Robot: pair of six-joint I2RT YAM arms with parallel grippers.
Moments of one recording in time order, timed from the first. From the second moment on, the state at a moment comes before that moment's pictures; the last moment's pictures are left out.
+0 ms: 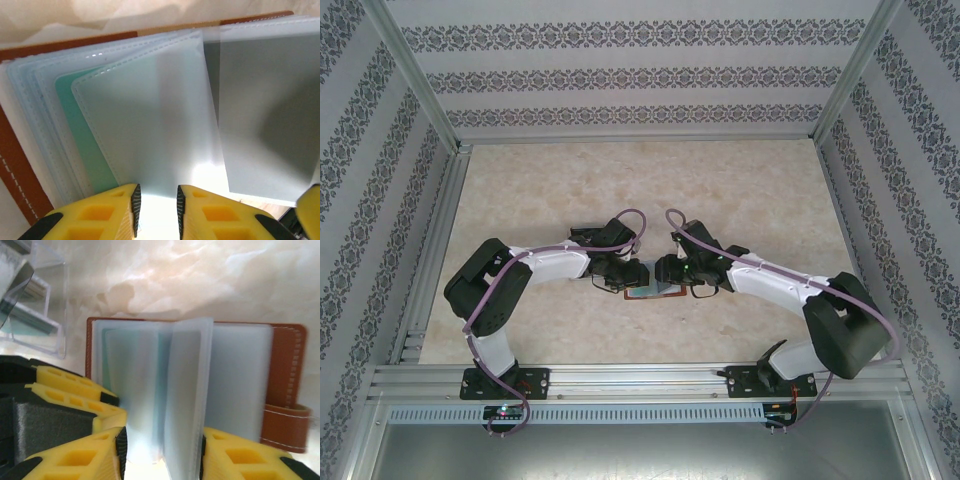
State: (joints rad) left arm -0.68 1.79 0.98 -0.28 0.43 -0.76; right arm 0.64 1.42 0.75 -0.32 -0.19 0.68
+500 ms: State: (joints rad) left arm -0.68 1.79 0.98 -0.28 0.43 -0.76; right arm 0.64 1.42 0.75 -0.37 -0.10 0.68
